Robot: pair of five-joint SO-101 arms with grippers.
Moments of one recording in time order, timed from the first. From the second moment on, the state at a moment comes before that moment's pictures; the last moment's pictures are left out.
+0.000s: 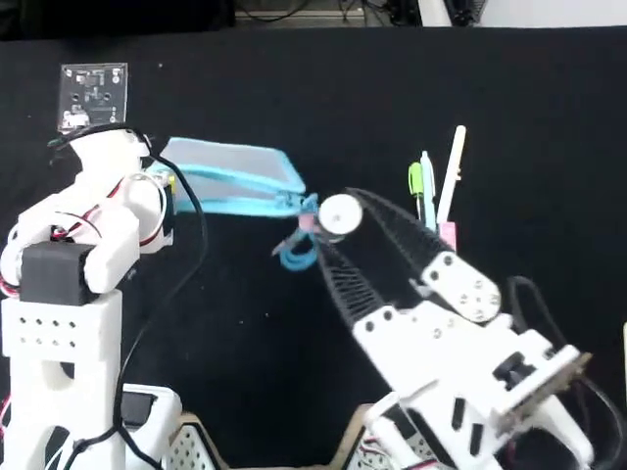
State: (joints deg) left arm -0.8 -44.4 14.5 77.7 2.0; right arm -36.6 -86.4 38.9 44.7 10.8
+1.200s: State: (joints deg) left arm -0.8 -44.2 21.7 77.7 2.0; right arm -44.6 -86.3 77.0 2.2 14.0
